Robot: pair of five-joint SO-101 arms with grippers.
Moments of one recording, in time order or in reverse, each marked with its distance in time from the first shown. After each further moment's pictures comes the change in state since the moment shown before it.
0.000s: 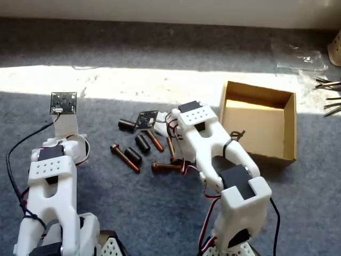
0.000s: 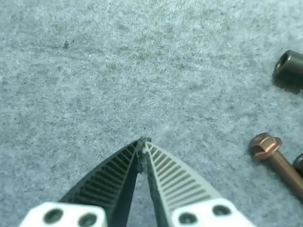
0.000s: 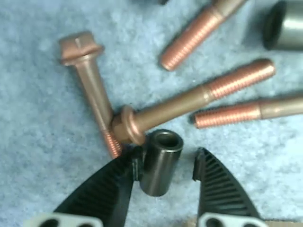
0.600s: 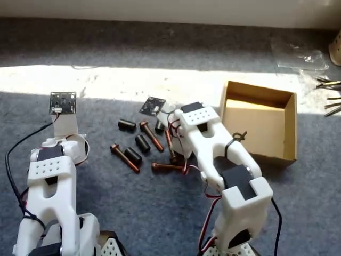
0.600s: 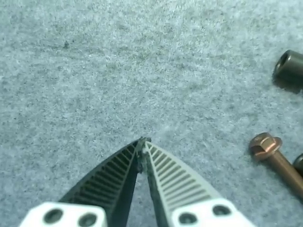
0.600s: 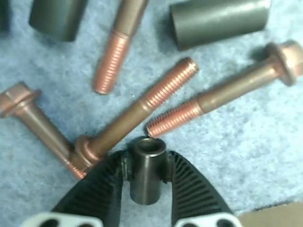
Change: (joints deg) left arm 0.0 0.0 0.0 0.0 0.0; right arm 0.3 -0.2 1.6 -6.4 -11.1
